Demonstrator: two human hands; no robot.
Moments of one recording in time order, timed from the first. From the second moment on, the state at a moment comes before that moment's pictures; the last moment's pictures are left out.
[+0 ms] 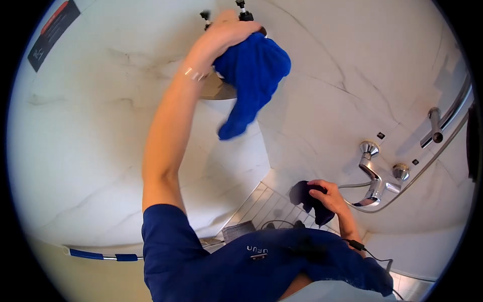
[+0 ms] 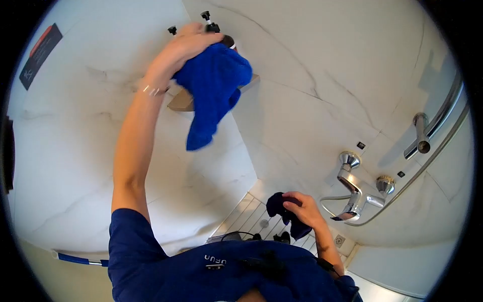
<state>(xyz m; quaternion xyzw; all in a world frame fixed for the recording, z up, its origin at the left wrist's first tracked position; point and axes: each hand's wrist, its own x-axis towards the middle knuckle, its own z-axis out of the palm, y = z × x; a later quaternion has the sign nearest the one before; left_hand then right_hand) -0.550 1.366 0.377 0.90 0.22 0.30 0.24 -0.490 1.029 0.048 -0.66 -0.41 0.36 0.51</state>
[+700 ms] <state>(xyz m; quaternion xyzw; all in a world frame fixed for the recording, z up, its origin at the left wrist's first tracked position) -0.725 1.233 0.245 0.80 0.08 0.46 0.38 -0.496 1.142 0.161 -0.48 -0.40 0.29 0.72</state>
